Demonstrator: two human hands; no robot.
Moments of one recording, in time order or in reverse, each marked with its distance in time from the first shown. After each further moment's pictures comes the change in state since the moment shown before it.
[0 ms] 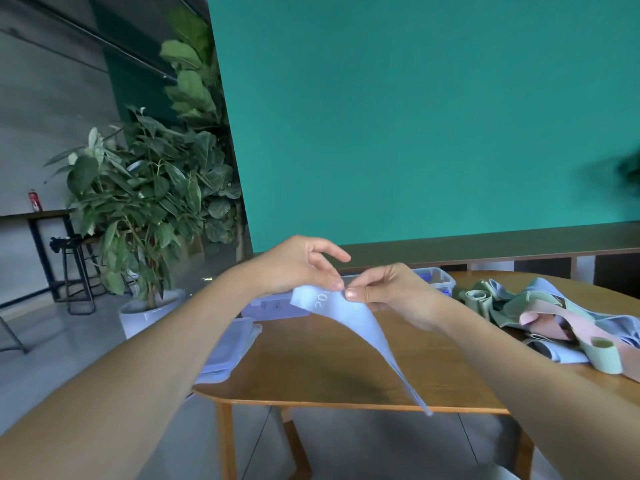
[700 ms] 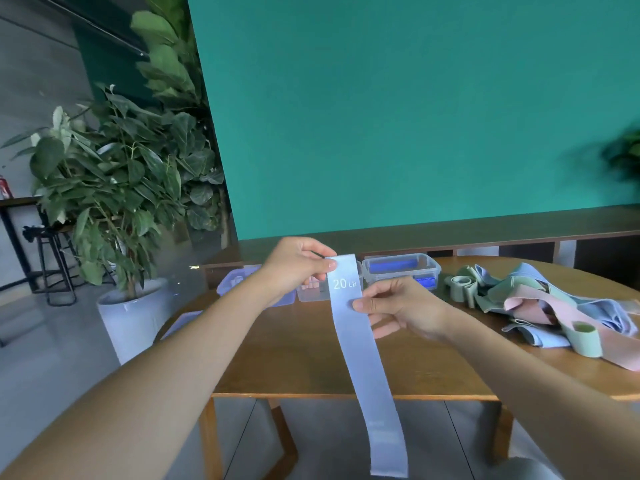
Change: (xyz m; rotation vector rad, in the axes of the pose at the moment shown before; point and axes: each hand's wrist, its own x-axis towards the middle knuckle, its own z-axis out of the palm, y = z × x) left_hand 0.047 -0.032 0.048 -0.262 0.330 -0.125; right_hand -0.019 0.041 -0.029 0.069 -0.011 0.223
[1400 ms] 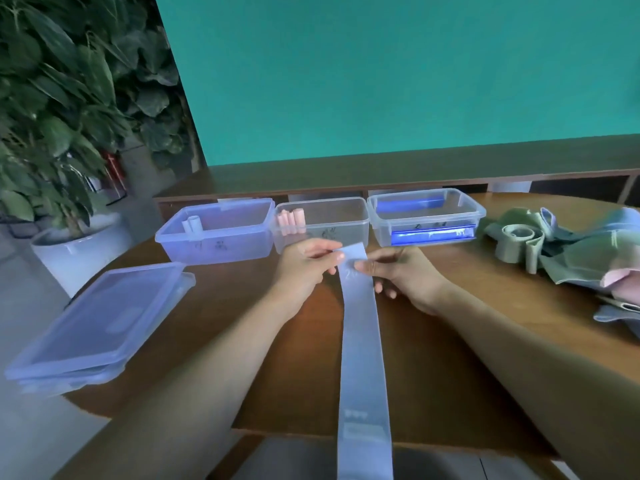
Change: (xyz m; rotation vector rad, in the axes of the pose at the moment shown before) left_hand 0.126 -0.201 0.102 -0.247 0.138 -0.125; right_hand 0.158 0.147 -0.061 -0.115 0.212 0.041
